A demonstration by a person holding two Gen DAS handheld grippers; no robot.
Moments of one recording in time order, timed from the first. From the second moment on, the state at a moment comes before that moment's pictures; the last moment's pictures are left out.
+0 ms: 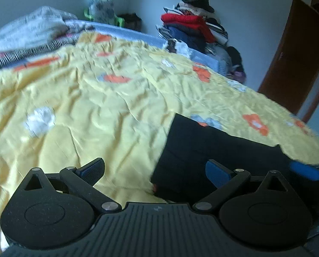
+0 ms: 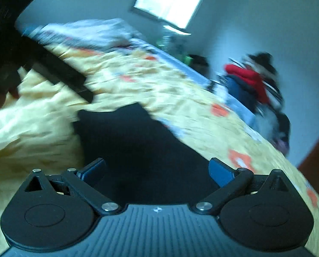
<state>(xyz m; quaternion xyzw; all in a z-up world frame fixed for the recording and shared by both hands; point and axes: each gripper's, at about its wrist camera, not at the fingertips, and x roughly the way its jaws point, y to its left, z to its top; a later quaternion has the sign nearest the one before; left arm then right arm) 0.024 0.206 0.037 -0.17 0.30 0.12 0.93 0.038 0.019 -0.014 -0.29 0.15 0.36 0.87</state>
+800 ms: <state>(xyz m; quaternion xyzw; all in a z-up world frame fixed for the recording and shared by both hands) 0.080 0.227 -0.030 -0.55 0.30 -0.04 0.78 0.064 0.019 -0.010 -0.24 0.16 0.34 0.90</state>
